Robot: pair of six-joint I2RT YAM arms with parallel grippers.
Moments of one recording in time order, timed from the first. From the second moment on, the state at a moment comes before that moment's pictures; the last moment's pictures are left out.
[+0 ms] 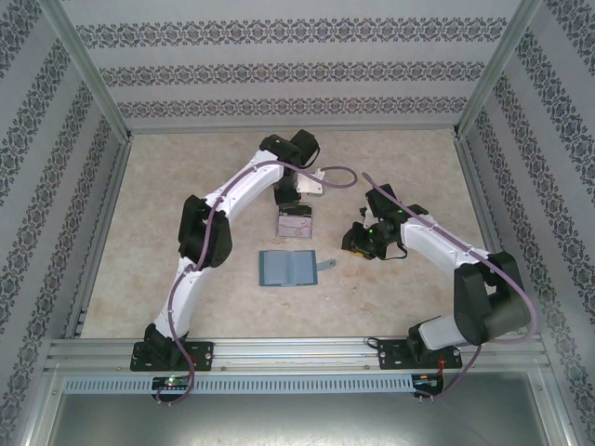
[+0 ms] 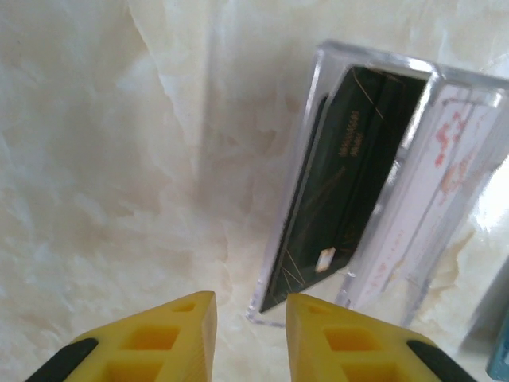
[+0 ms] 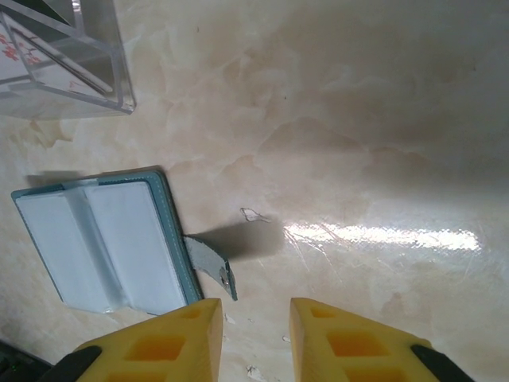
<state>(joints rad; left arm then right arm) -0.57 2.32 2.24 -1.30 -0.10 0.82 0.32 1.45 0.87 -0.68 -0.41 0.62</state>
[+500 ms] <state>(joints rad) -0.55 1.91 1.58 -0.95 -0.08 0.64 0.32 1.51 0.90 -0.68 -0.38 0.54</state>
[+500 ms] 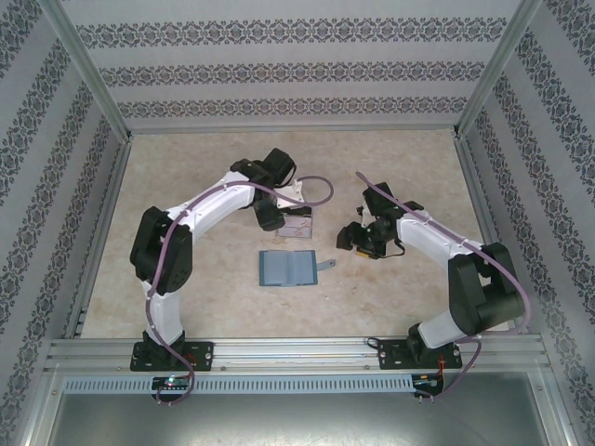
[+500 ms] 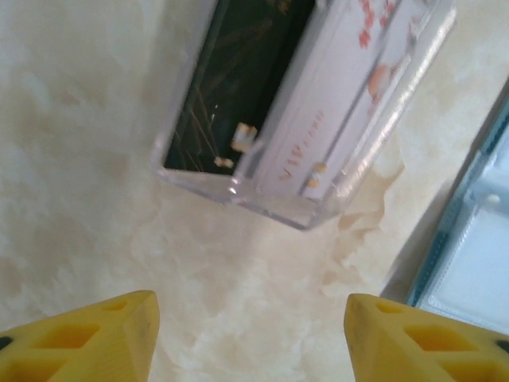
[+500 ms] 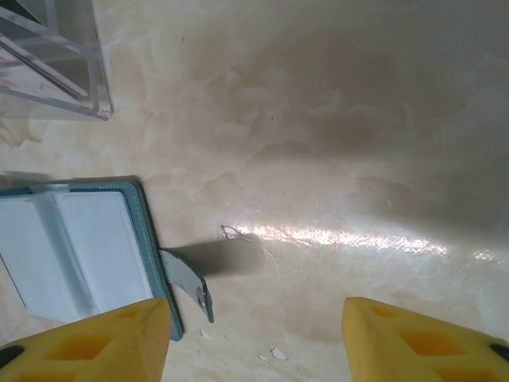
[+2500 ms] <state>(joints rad) 0.01 1.58 0.37 0.79 -0.08 -0.01 0.02 1.51 0.40 0.74 0.04 0.04</state>
